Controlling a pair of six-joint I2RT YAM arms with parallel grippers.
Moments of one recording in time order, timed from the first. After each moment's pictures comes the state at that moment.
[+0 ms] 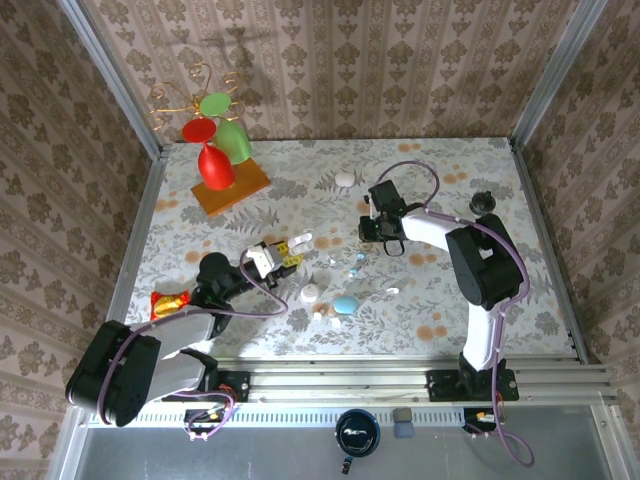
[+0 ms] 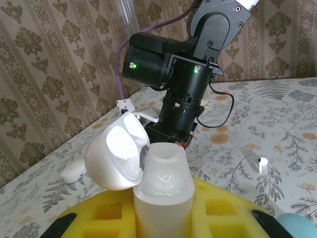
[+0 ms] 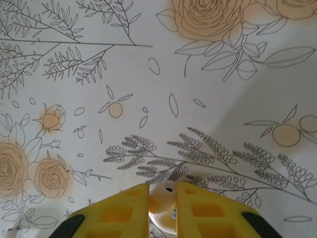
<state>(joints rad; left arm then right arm) -0.47 1.17 0.23 0.96 0.68 0.25 0.41 1.93 1.18 -0.27 -0.09 0.34</state>
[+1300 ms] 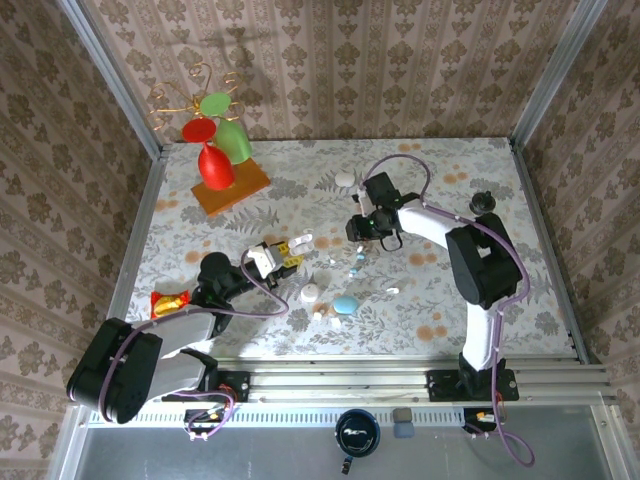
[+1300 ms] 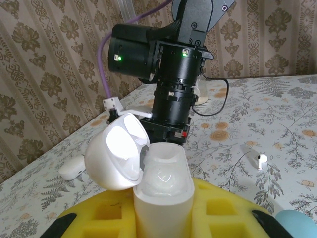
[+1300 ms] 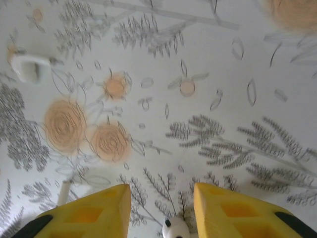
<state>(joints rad) -0.47 1.19 0.23 0.96 0.68 0.25 0.41 1.96 1.32 -0.48 -0.25 0.22</state>
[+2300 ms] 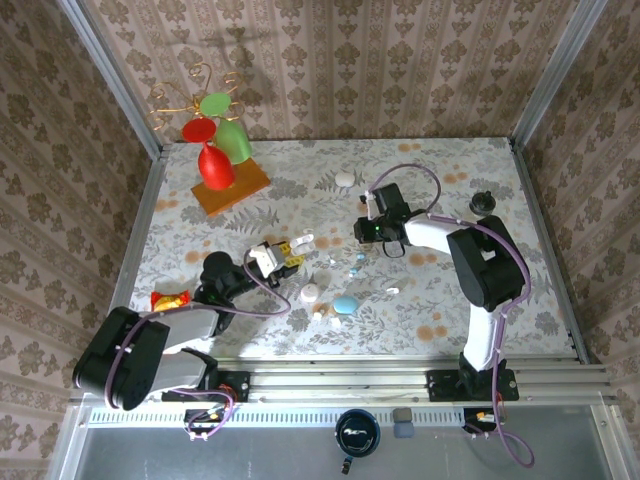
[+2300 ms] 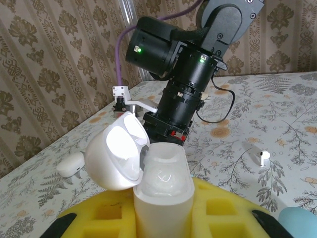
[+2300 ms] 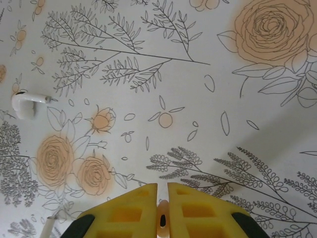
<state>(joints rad) -0.47 1.26 0.23 1.03 0.68 0.25 0.38 1.92 1.11 -0.08 -0.24 0.30</state>
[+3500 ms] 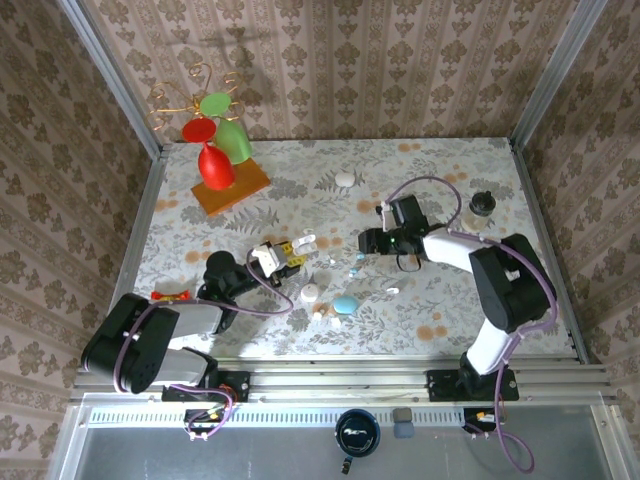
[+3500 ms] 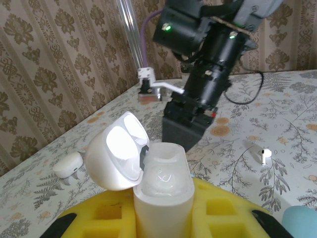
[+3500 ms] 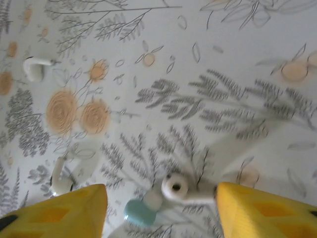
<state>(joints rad) -0.47 1.35 0.23 1.12 0.69 0.25 0.34 1.78 0.98 -0.13 -0.29 0.33</state>
